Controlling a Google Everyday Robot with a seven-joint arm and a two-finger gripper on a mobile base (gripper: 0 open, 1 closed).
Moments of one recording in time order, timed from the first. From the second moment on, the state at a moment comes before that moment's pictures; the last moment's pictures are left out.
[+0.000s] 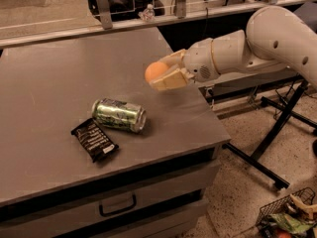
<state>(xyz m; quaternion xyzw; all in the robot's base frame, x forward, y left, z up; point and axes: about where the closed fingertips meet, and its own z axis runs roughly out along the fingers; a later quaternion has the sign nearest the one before) 0.599 -0.015 0.897 -0.55 0.66 0.27 0.44</state>
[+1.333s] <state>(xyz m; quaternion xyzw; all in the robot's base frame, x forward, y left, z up) 0.568 0.018 0.870 -0.56 0.63 0.33 0.42</state>
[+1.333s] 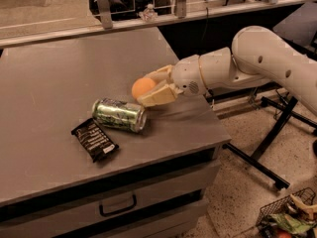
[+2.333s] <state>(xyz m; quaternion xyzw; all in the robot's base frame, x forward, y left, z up) 0.570 0.015 0.864 -0.57 0.64 0.32 0.41</state>
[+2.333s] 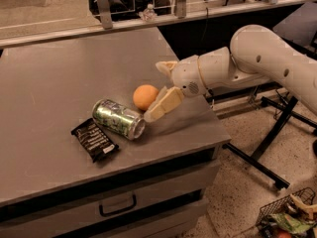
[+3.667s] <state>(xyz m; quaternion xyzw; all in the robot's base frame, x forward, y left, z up) 0.545 -0.064 0.935 -0.51 0.68 0.20 0.48</state>
